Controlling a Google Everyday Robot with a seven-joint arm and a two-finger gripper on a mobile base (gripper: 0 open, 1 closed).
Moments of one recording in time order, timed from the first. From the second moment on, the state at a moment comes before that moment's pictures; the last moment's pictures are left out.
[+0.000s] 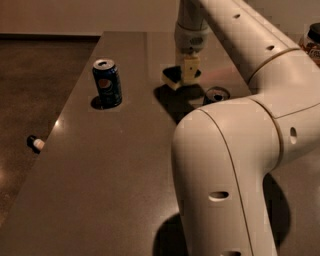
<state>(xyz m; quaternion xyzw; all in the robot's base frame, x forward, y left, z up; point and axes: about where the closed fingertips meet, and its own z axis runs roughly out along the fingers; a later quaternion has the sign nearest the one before) 0.714 -0.097 0.876 -0.77 0.63 -0.02 0.07</state>
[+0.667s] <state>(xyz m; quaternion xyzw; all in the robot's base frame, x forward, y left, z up) 0.707 -0.064 0.944 -0.78 0.61 -0.03 0.14</state>
